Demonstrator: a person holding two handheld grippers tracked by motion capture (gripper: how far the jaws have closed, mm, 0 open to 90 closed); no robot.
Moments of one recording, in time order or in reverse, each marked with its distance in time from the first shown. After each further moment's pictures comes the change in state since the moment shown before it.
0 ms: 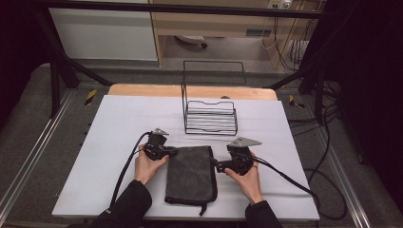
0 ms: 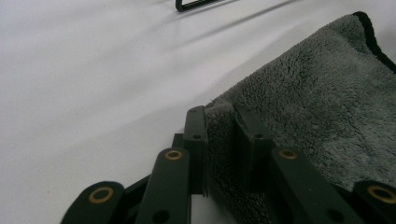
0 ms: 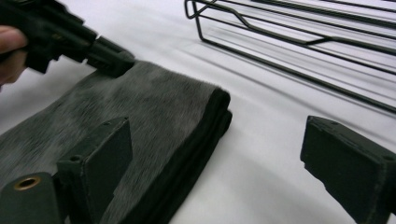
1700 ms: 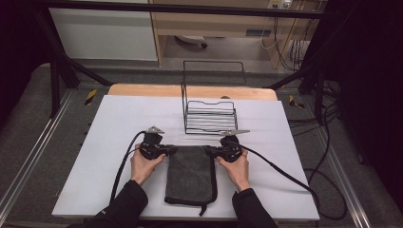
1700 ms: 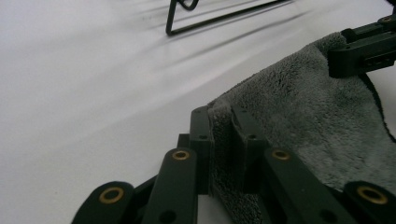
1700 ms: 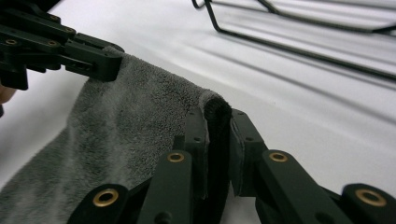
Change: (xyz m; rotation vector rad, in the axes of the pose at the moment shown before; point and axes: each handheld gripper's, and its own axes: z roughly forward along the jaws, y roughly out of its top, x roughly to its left) left arm 0.001 0.001 -0.022 -0.089 -0.070 0.001; right arm -0.003 0.019 0.032 0.102 0.101 0.137
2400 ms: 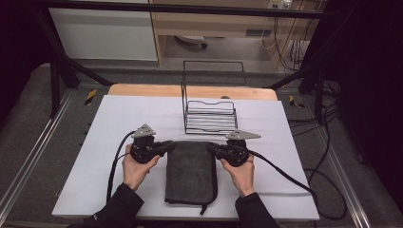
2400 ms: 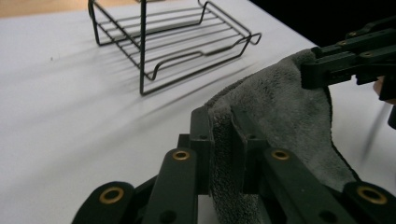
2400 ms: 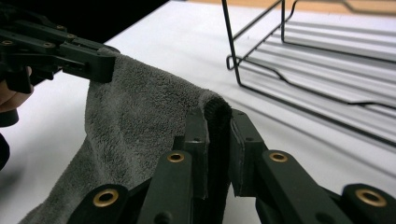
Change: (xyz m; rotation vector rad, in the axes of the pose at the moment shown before) left arm -0.032 0.006 -0.052 -0.195 -0.032 0.098; right arm 0.026 0.002 -0.043 -0.189 0.020 -0.102
